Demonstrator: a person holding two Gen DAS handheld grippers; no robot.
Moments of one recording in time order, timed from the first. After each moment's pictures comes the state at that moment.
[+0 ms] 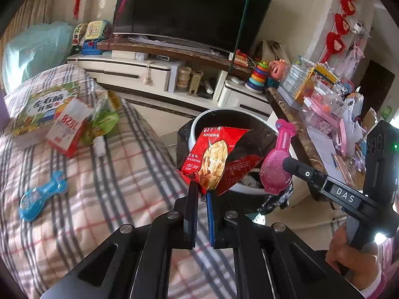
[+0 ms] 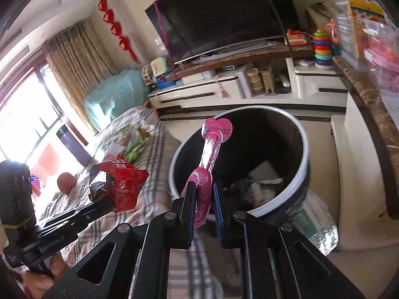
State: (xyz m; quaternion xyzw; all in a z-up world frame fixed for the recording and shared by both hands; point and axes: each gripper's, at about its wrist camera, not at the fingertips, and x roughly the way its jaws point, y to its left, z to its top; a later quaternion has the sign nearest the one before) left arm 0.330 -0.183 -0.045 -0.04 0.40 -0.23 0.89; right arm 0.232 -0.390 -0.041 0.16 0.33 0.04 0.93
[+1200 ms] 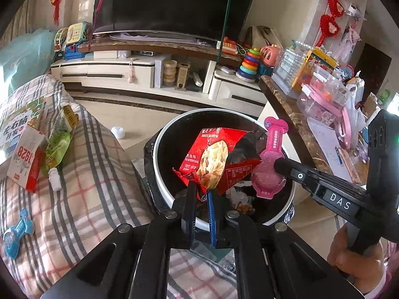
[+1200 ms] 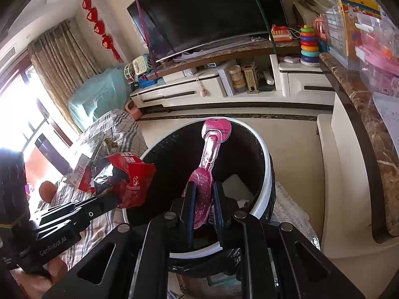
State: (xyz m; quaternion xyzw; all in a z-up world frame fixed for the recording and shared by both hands) left arm 0.392 -0.252 -0.061 -0.01 0.41 -0.25 0.88; right arm 0.266 -0.437 -0.049 0.16 0.35 0.01 0.92
